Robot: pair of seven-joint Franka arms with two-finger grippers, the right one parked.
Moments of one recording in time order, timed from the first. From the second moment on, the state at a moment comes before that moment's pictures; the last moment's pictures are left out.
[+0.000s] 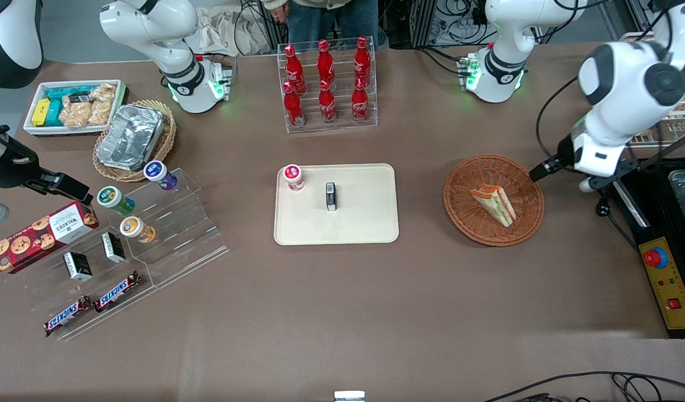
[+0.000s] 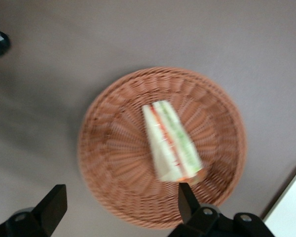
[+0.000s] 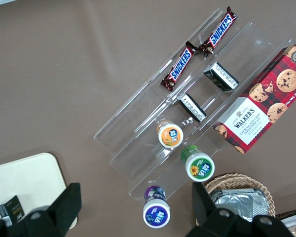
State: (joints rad) arm -0.07 -0.17 0.01 -2.38 -0.05 2.20 -0.58
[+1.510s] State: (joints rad) arm -0.18 0.16 -0.02 -2.27 -0.12 2.38 -0.81
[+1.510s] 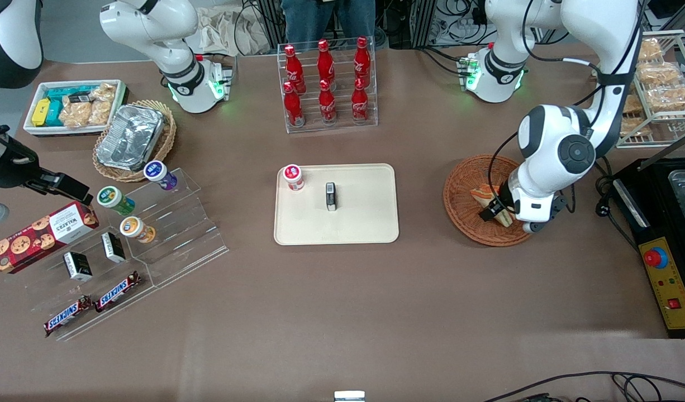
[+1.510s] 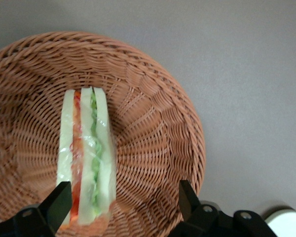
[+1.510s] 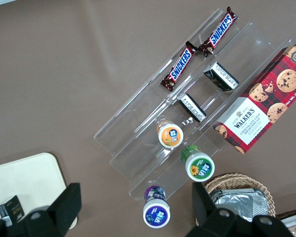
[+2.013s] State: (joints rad) arm -0.18 0.17 -0.02 -2.30 -0.12 2.45 -0.82
